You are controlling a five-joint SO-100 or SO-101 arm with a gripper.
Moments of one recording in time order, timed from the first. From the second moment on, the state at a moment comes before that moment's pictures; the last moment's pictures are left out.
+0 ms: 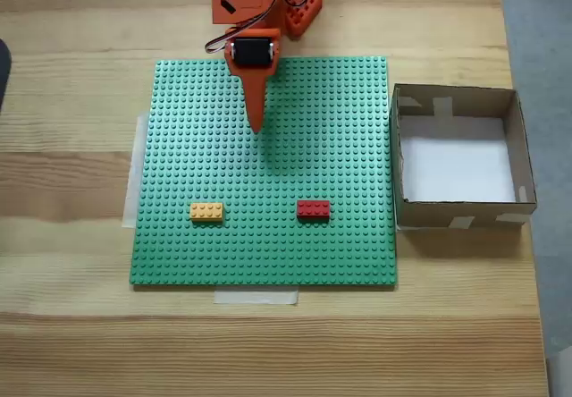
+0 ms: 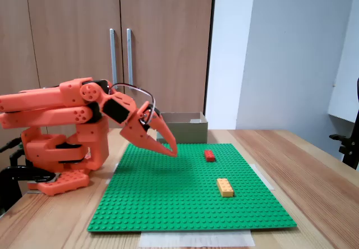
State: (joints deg) arm 1.1 186.5 181.9 45.5 -4.4
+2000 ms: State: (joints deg) arm 5.4 154.4 137.5 67.9 -11.0
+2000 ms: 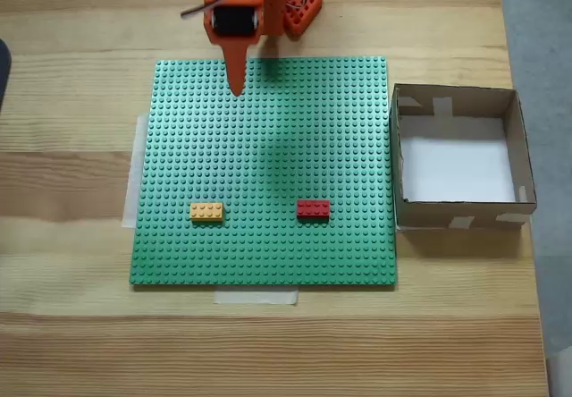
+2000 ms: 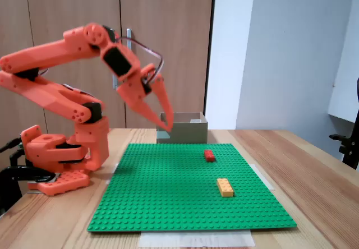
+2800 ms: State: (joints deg) arm 15.6 113.8 93.4 78.4 -11.7
